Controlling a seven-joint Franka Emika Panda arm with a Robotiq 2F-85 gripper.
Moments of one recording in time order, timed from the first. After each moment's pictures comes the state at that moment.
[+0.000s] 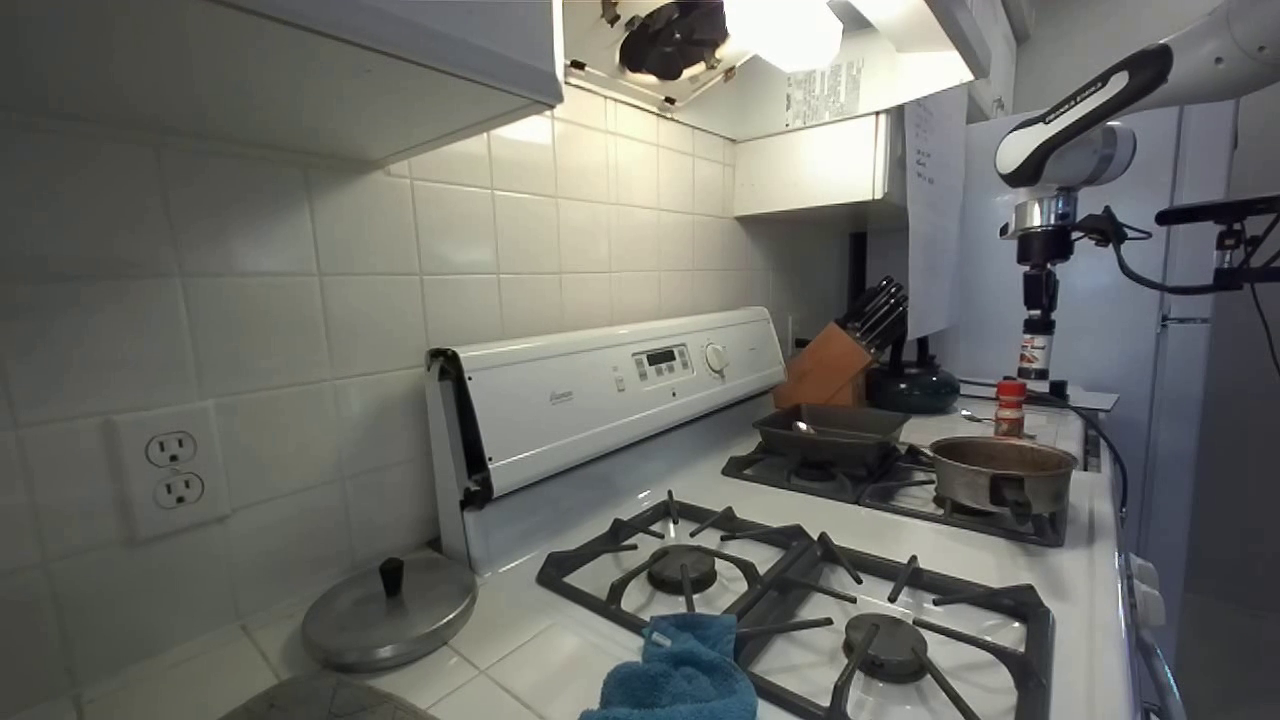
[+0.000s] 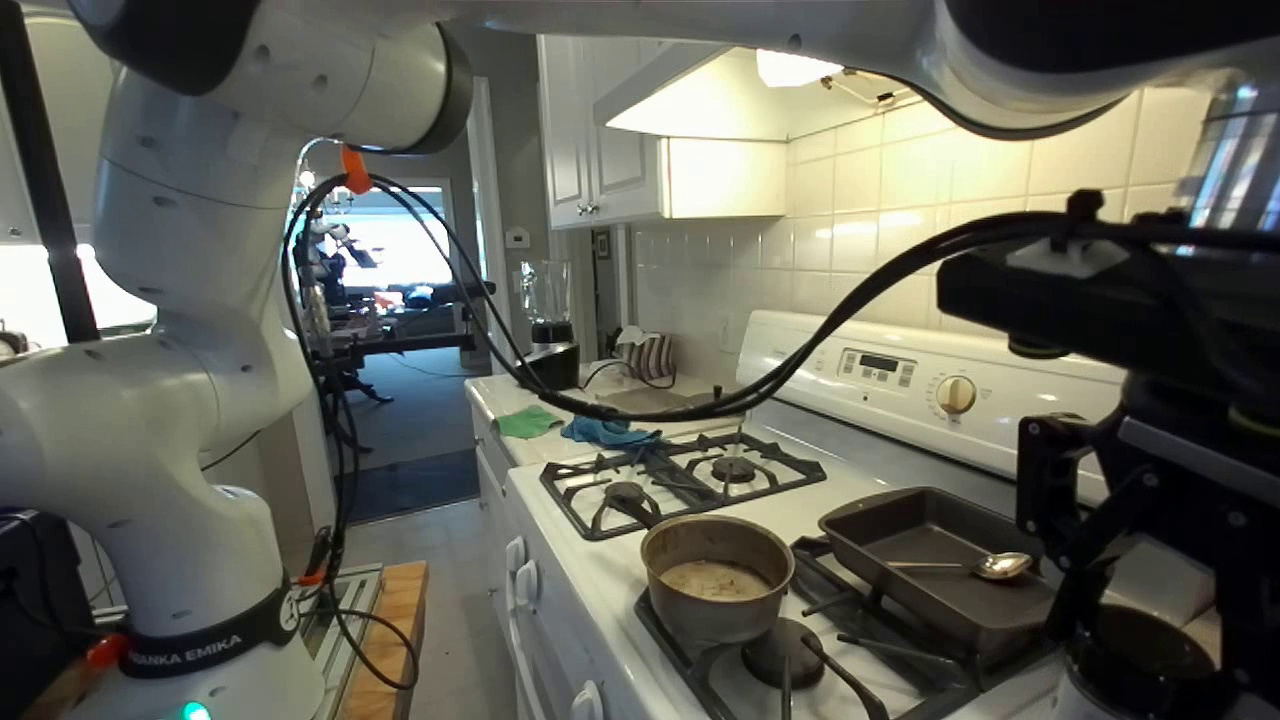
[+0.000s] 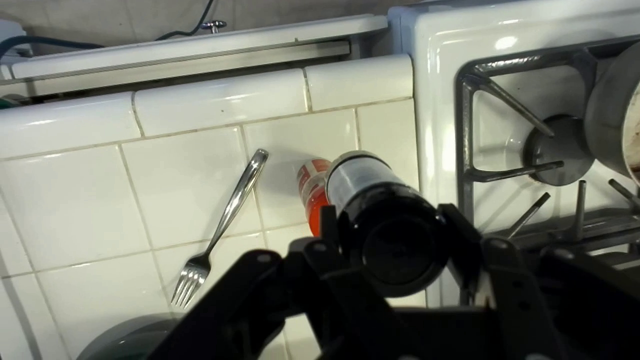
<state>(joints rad) -0.47 0.48 -0.23 -1.40 0.15 1.75 -0.77</state>
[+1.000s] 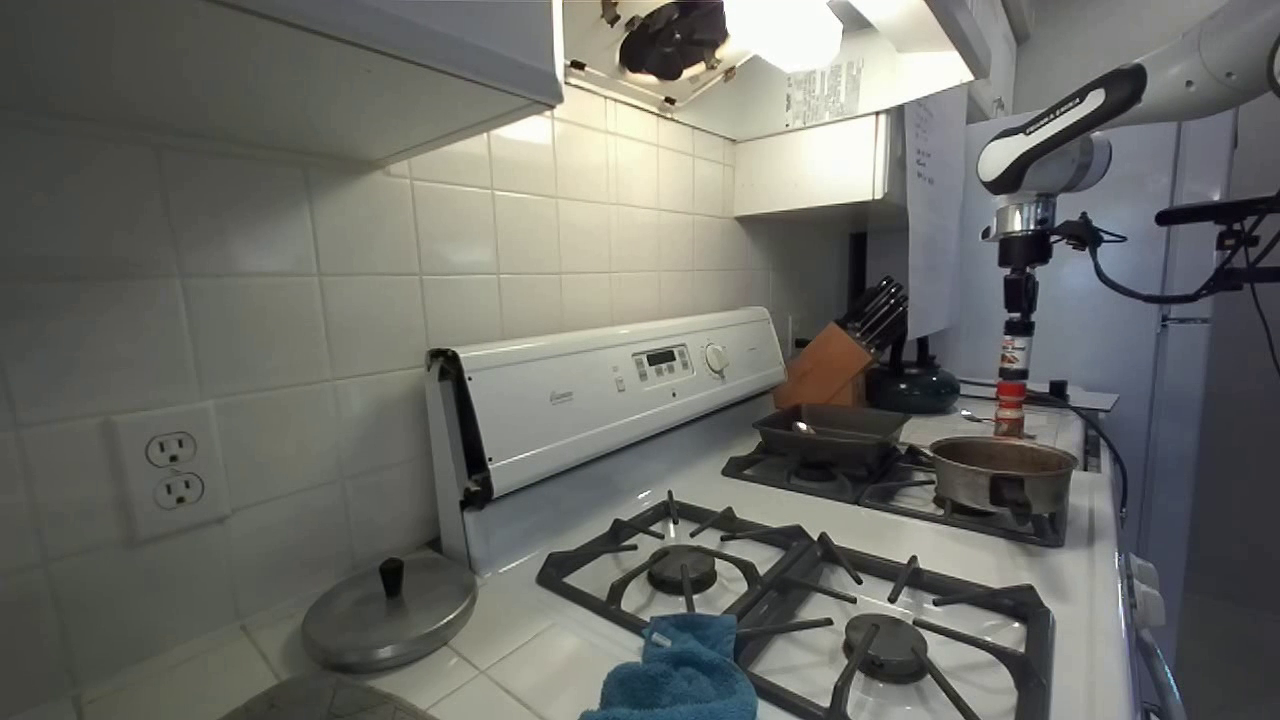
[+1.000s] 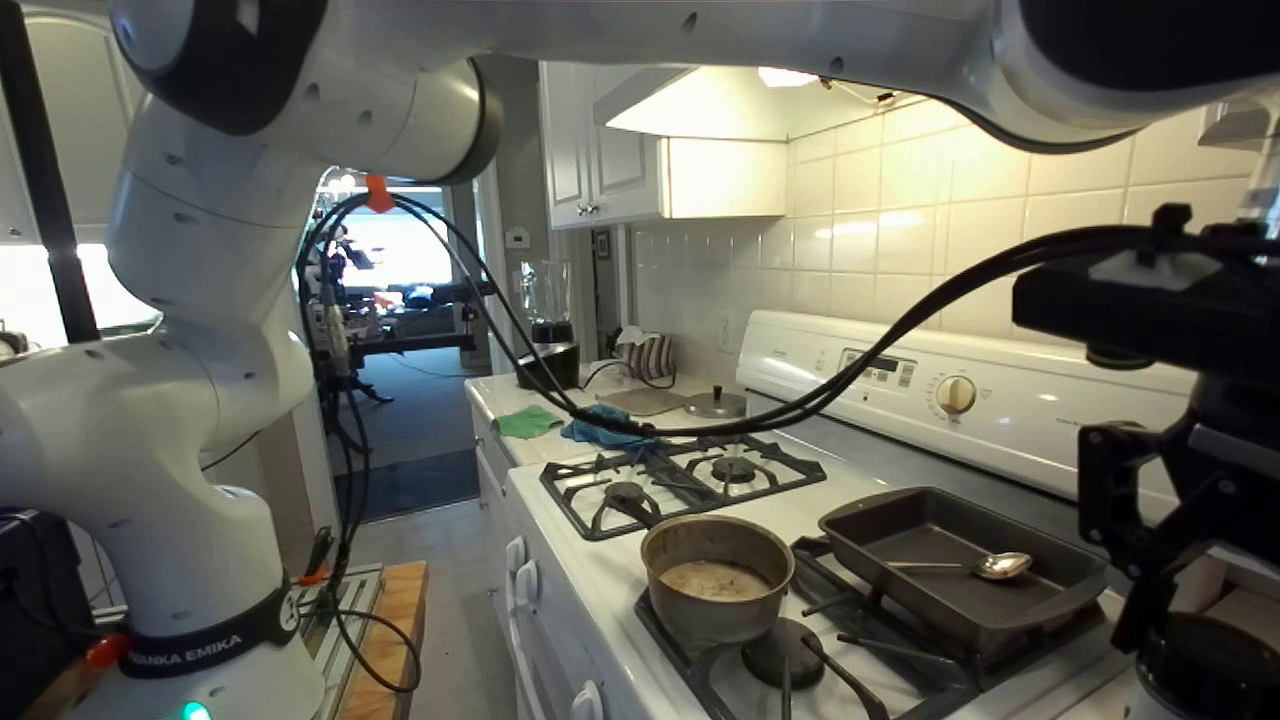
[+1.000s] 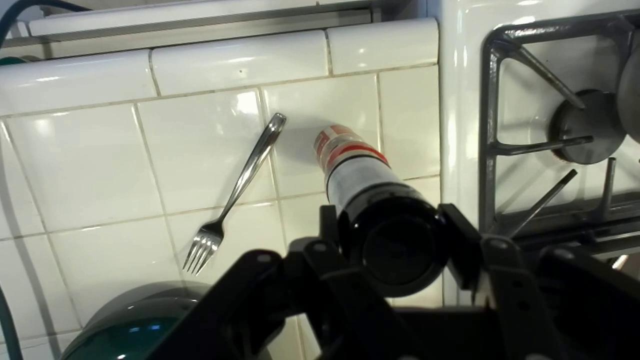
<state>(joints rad) -0.47 0.57 -0.22 -1.26 0.15 1.73 -0.76</state>
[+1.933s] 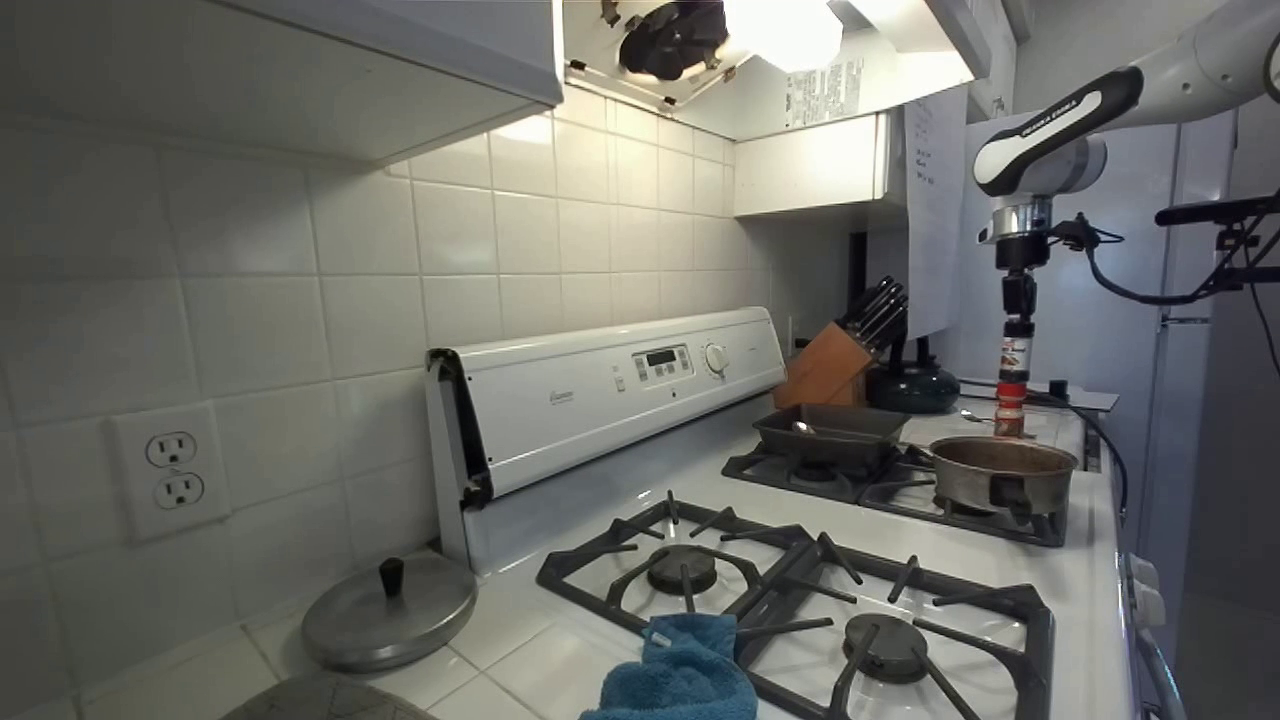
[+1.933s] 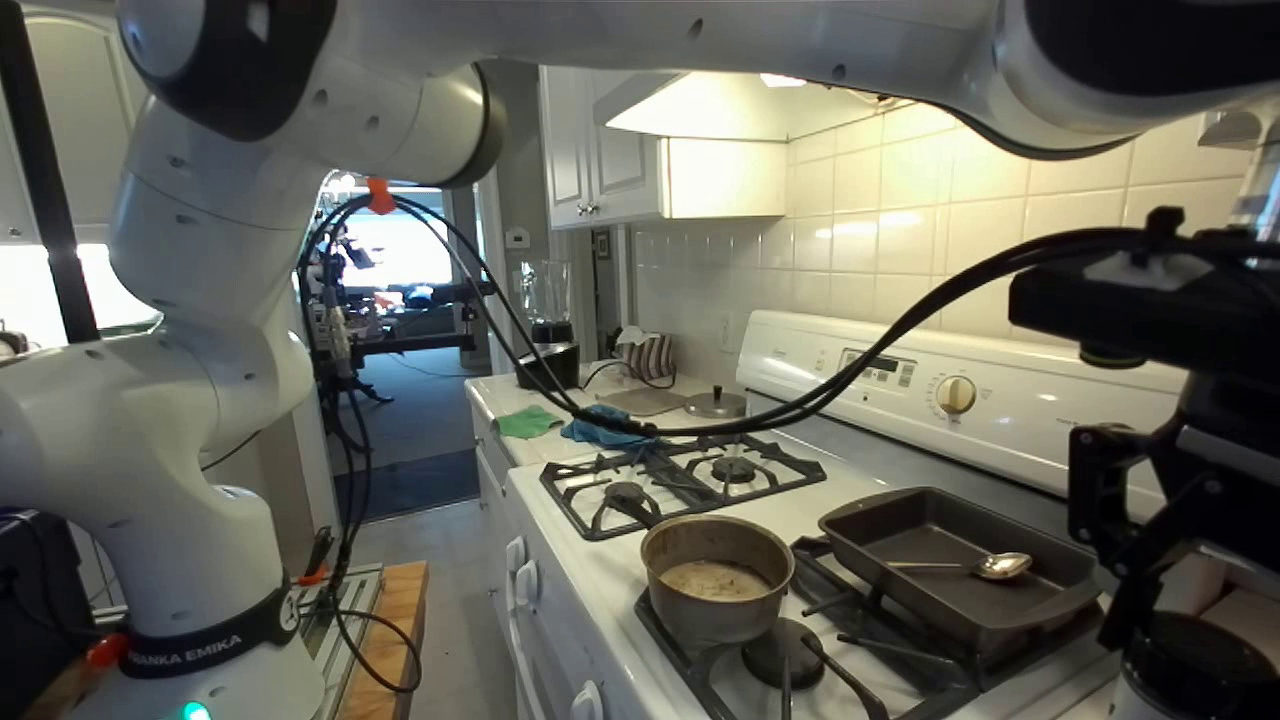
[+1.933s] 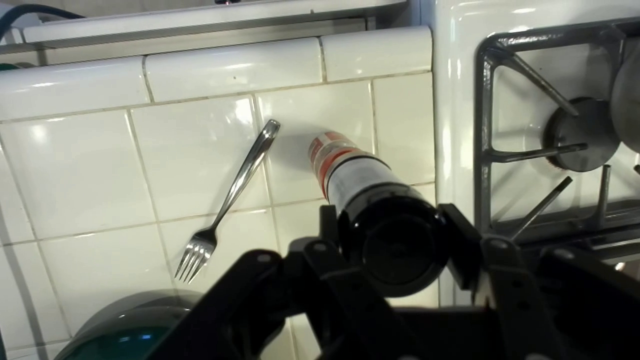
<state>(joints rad) -0.47 0.58 -0.21 -1.25 0.13 1.71 -0.75</state>
